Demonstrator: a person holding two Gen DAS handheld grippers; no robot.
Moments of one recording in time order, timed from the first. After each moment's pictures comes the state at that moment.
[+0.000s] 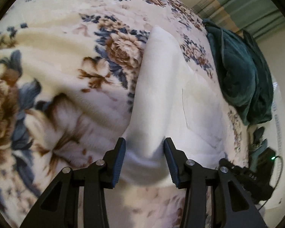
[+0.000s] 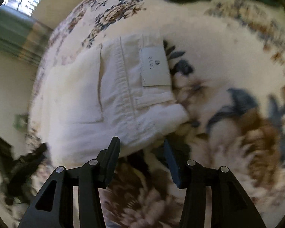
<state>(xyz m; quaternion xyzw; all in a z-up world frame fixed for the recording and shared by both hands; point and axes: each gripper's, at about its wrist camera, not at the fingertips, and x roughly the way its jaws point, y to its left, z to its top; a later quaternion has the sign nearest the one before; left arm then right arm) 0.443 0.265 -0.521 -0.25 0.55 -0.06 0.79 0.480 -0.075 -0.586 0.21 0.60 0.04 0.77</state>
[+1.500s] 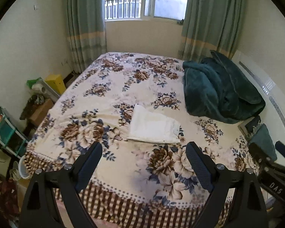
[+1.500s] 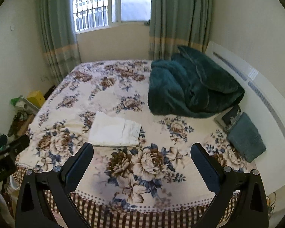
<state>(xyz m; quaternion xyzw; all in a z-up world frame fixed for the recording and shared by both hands) 0.153 0.125 -0.097 -0.06 0.40 0.06 0.91 0.128 -0.085 -0.056 -0.02 0.38 0.01 0.93</state>
